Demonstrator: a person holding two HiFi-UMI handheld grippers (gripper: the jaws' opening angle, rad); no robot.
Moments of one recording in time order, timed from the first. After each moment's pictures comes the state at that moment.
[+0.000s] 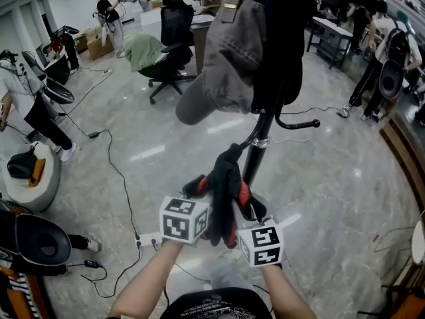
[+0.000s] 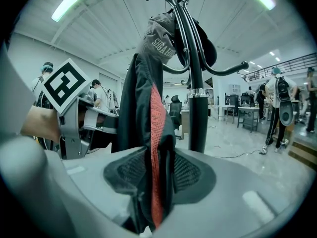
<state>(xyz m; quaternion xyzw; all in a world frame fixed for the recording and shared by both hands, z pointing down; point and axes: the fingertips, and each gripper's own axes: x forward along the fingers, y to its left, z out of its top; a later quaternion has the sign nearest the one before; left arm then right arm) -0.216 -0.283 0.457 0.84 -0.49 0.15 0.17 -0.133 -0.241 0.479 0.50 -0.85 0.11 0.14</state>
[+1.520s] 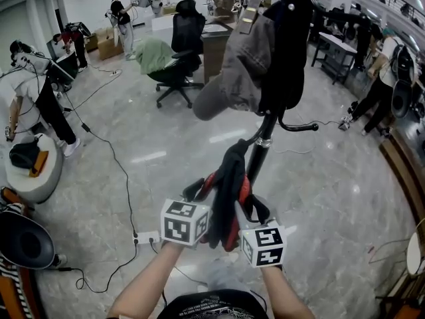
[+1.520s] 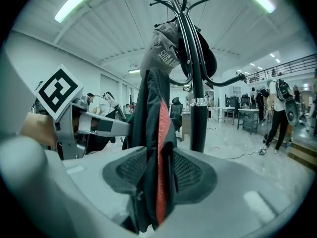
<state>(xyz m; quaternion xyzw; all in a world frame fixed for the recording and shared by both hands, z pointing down) -0.228 -0.242 0.440 0.84 -0.51 0.12 0.16 -0.132 -0.209 0.459 0.50 -0.85 0.10 0.13</state>
